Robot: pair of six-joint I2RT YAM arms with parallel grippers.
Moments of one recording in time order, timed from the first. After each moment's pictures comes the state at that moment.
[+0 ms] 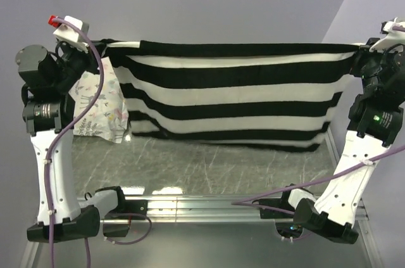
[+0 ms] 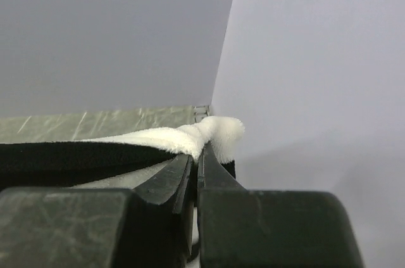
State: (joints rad) left arm 0.15 1.10 1.60 -0.45 0.49 0.13; right arm -0.48 1.11 1.67 -0.56 -0.25 -0.14
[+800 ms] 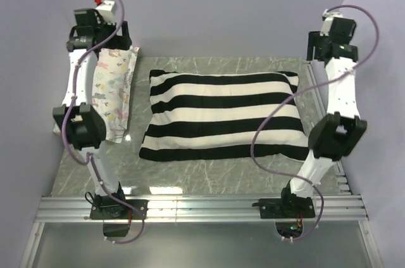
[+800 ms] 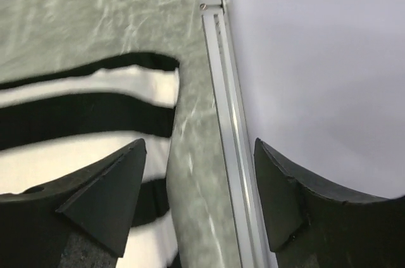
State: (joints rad) left arm 0.10 2.06 2.19 -0.59 0.32 0.13; right arm -0.23 1.90 2.01 -0.69 0.07 -0.21
